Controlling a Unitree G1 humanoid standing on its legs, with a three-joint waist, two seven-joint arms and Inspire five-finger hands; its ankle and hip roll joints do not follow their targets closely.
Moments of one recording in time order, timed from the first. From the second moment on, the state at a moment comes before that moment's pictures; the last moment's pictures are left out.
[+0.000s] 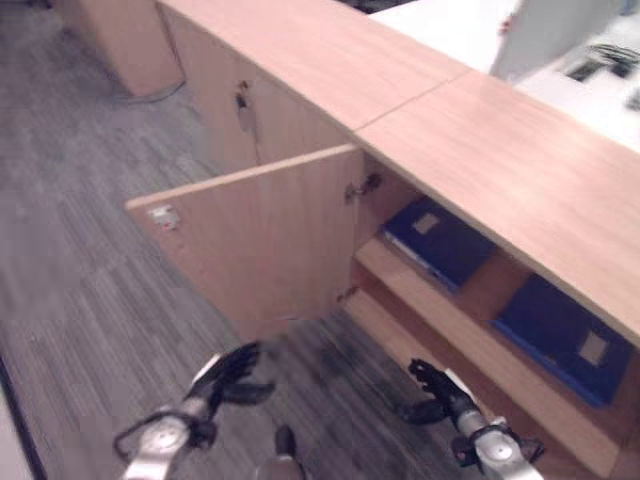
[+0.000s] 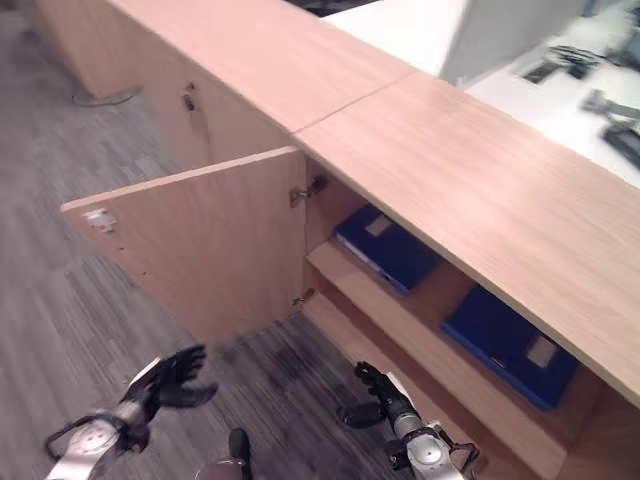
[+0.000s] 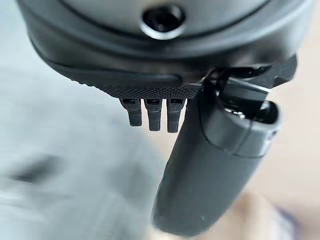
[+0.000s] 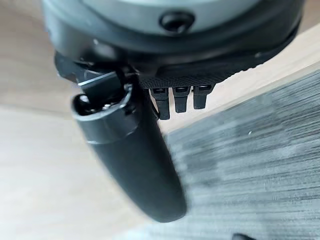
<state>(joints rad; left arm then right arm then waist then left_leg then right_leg) 0.06 0.58 -0.17 0.83 -0.35 -0.20 -0.25 0.06 -0.38 0.30 0.60 0.12 -0.15 0.02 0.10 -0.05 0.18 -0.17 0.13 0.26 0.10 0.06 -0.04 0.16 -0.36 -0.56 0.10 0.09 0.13</state>
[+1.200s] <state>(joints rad) 0.13 0.41 -0.22 0.76 -0.25 -0.24 -0.20 0.12 -0.32 0.26 0.63 0.17 -0.15 0.01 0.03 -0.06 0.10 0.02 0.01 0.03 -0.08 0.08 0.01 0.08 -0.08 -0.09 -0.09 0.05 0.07</state>
